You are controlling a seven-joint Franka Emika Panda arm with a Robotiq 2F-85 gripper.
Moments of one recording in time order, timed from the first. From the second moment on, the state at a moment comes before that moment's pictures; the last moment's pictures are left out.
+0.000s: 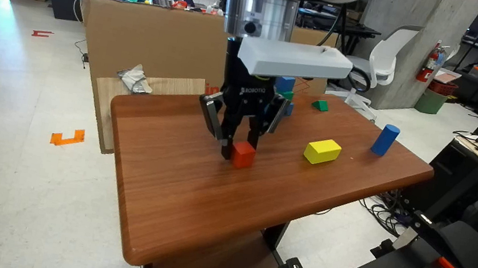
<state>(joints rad) 0.17 0.51 0.08 -2.04 -0.04 2.41 0.18</state>
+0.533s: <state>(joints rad) 0.17 0.46 0.07 -2.05 -0.03 2.41 0.24</state>
